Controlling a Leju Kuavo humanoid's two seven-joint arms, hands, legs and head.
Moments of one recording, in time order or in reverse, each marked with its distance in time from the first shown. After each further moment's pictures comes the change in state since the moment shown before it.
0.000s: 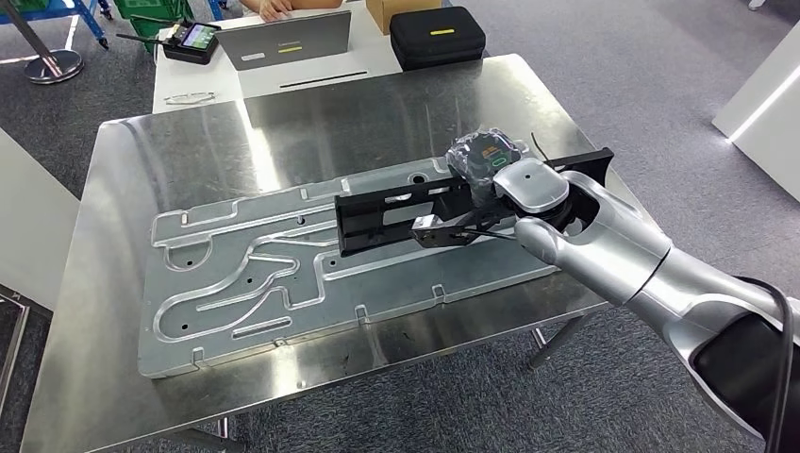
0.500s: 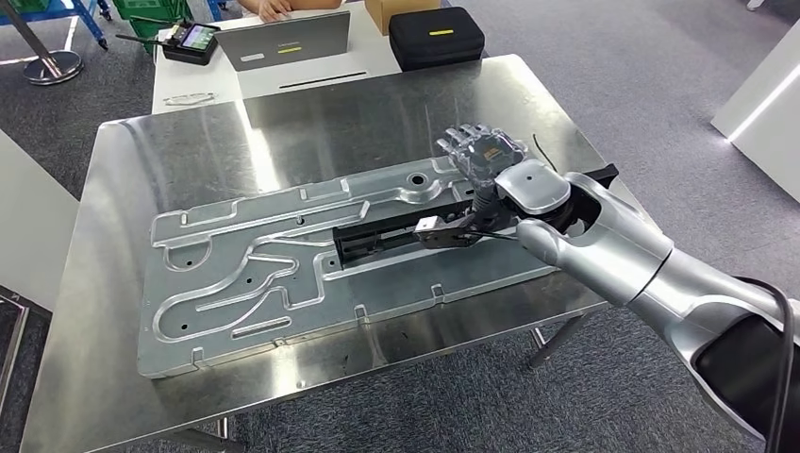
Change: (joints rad) left arm 0.001 -0.006 0.000 0.000 0.015 -0.003 0.020; right arm 0.004 0.004 0.000 -0.002 0.015 0.010 -0.001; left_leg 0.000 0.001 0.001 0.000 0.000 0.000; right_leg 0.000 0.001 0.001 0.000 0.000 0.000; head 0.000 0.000
